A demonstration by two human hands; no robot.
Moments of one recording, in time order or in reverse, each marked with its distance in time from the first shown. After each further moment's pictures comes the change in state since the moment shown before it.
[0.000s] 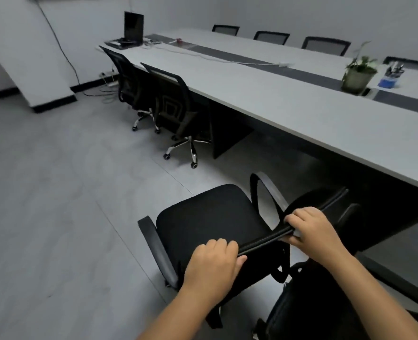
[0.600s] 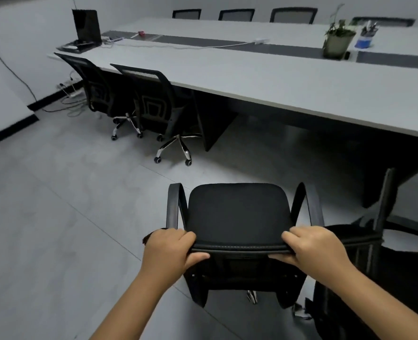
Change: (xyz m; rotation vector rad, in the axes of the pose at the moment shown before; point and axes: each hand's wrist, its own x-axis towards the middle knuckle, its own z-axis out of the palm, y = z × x) left_hand -0.004 -0.229 0.022 -0.164 0.096 0.290; right_hand 0.047 -0.158 0.021 -0.085 0.213 0.108
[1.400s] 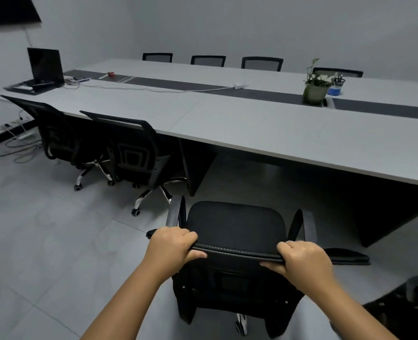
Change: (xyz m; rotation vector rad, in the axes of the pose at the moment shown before) left_hand 0.181 -0.240 0.121 0.012 -0.046 0.200; right_hand 0.219 0.020 0.145 -0.196 -0.019 0.266
